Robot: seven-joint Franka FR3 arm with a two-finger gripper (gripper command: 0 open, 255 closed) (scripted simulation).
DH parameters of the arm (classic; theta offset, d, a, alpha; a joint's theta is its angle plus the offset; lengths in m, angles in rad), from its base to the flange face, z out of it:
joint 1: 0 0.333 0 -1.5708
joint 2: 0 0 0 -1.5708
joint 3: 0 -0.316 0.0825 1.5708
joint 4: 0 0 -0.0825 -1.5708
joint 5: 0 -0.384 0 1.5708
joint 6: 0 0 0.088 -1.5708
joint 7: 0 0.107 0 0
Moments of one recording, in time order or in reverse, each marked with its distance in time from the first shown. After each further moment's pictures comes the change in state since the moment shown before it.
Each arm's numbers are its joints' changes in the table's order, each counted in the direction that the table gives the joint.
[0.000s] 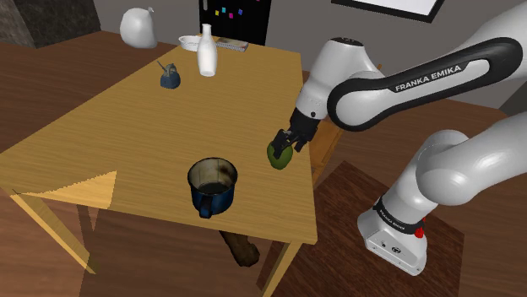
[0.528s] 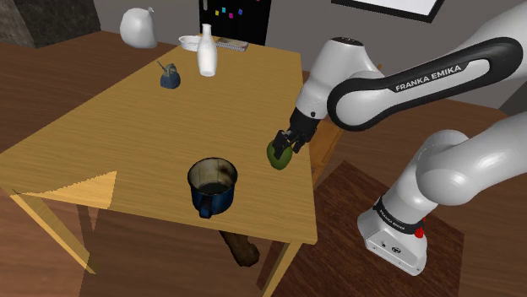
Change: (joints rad) arm 0.000 0.000 0.000 -0.001 0.000 -0.002 0.000
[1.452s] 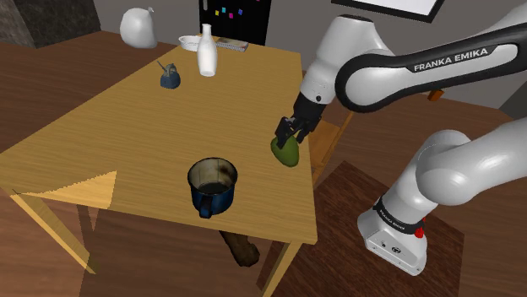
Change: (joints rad) arm -0.007 -0.079 0.026 -0.063 0.024 0.144 0.007
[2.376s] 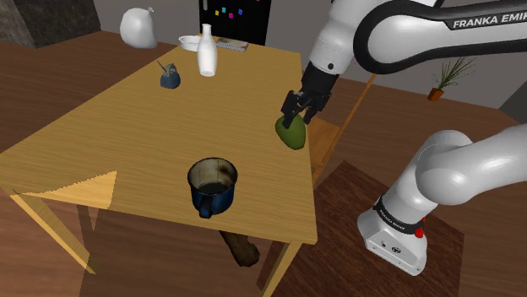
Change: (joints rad) arm -0.011 -0.084 0.040 -0.138 0.037 0.221 0.016
